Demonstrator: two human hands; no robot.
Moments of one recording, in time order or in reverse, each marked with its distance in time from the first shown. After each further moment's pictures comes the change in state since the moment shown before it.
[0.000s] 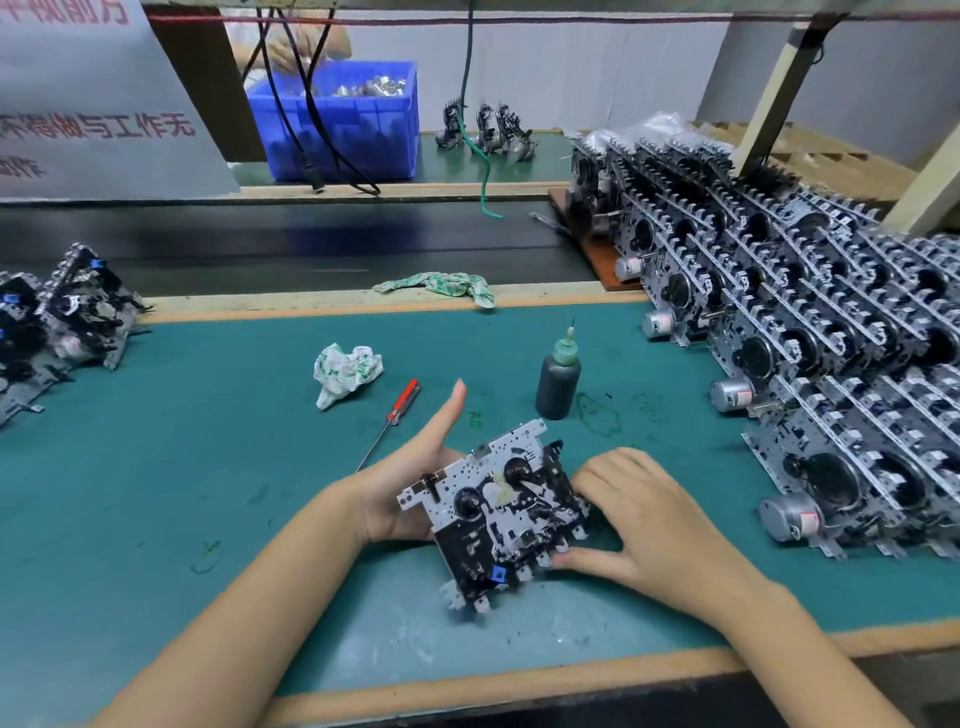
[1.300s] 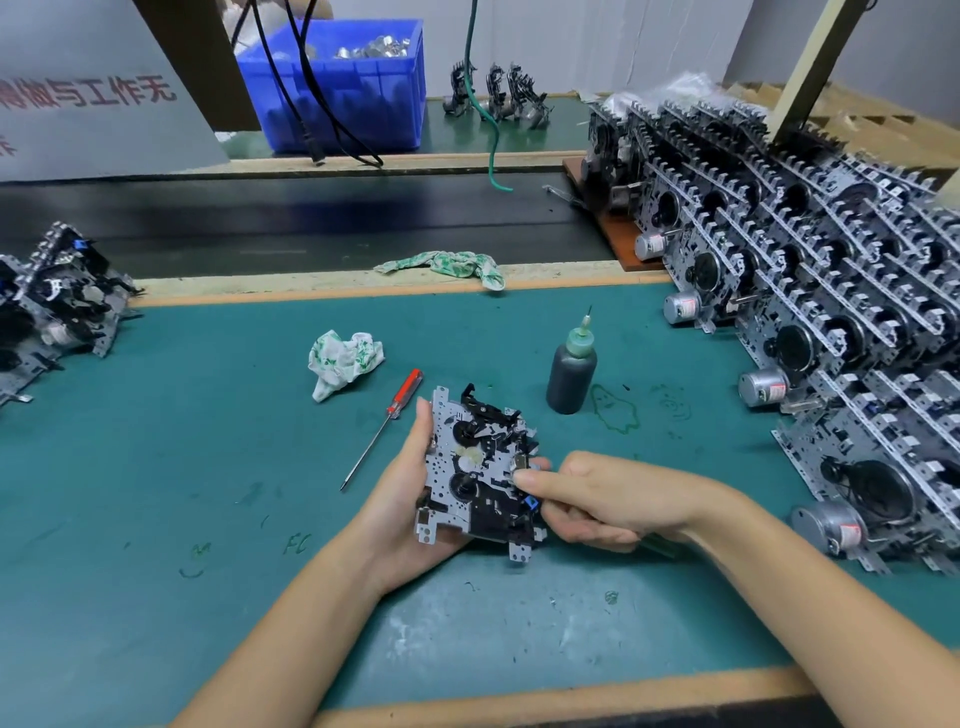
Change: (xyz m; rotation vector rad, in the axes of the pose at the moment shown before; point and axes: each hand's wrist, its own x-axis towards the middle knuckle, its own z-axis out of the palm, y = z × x) left_hand 0.012 -0.029 0.008 -0.450 0.026 0.300; right_hand 0.058 0.000 -0.004 1.092 -0.805 0.445
